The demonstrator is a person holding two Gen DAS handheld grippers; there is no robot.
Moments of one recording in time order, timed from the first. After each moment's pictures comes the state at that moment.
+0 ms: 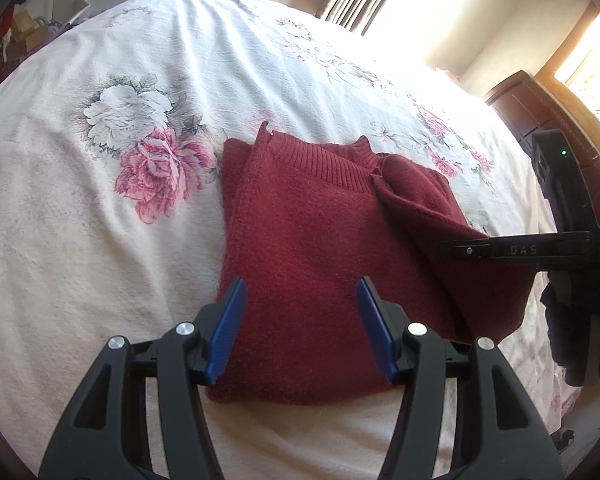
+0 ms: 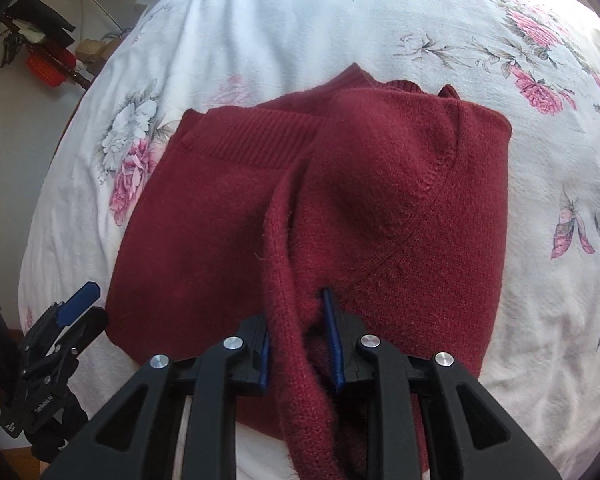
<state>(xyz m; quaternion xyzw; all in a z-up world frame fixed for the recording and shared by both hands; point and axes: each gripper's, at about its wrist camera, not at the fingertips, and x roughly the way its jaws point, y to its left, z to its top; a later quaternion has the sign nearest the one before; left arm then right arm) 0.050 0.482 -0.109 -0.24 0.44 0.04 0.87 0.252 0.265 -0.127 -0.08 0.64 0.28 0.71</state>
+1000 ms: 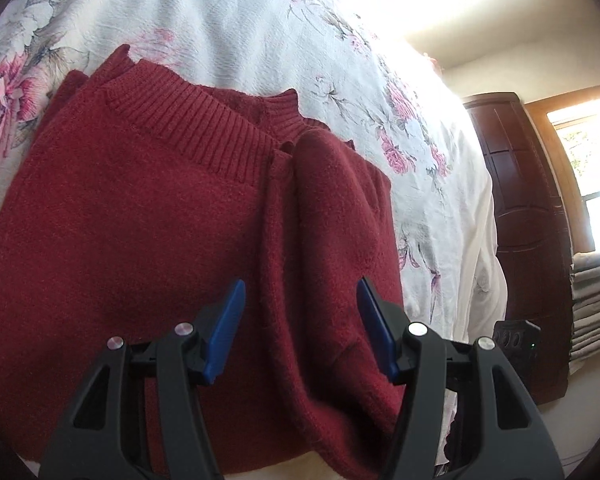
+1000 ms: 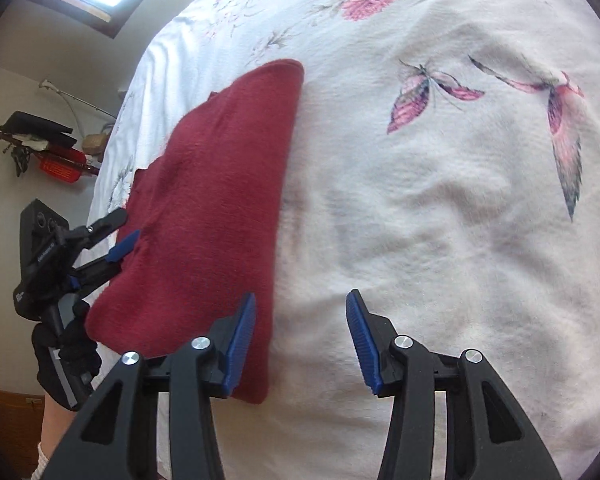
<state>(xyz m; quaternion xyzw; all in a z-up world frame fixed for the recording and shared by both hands) 0.182 0.423 -0.148 -0.40 0.49 -0.06 0.77 0.257 0.054 -0.158 0.11 0.64 0.26 0.72</state>
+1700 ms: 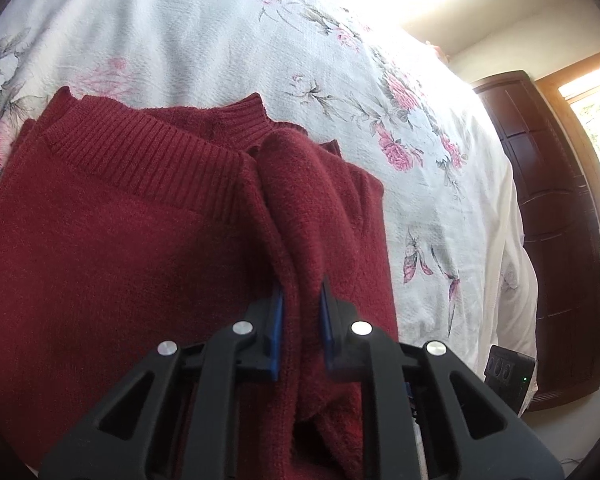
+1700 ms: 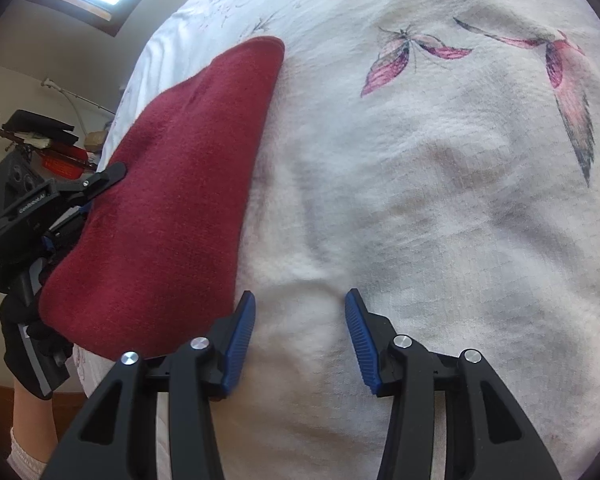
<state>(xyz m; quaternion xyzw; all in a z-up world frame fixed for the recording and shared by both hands) 0.209 0.381 -0.128 -0.34 0.48 -0.04 0.80 0.251 0.039 -0.186 0.11 0.64 0.27 0.71</state>
